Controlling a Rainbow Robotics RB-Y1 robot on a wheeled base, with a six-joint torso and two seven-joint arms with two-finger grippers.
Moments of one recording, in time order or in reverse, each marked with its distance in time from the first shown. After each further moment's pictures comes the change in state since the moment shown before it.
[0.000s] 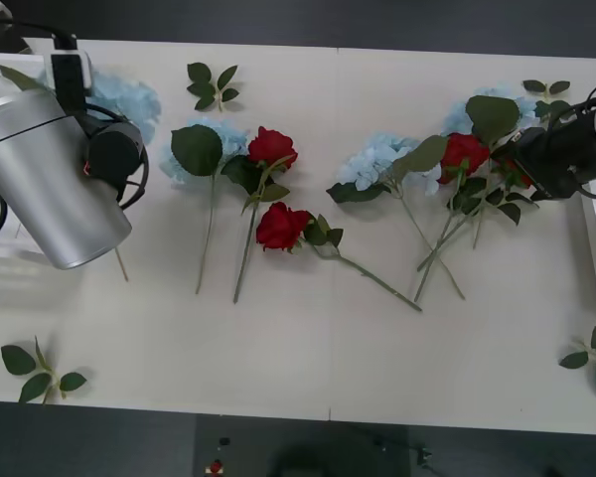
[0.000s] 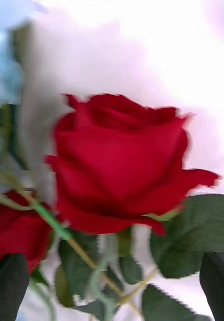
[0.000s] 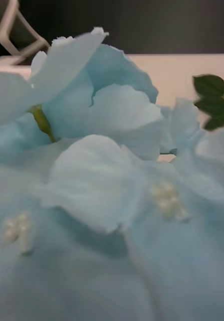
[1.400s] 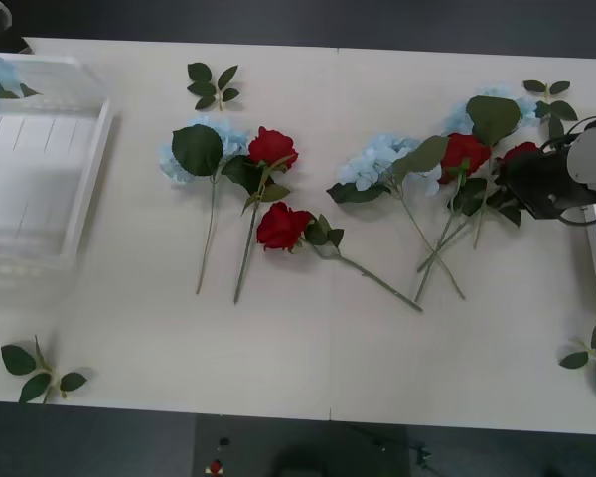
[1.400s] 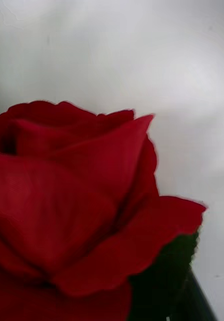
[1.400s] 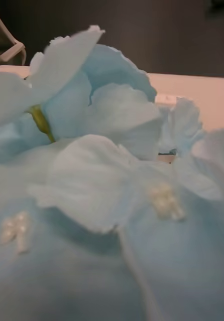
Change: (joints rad) right arm 0.038 0.107 0.000 0.142 0.073 -0.177 0.000; left arm 0.422 0.072 0.774 0.566 0.713 -0.831 -0.994
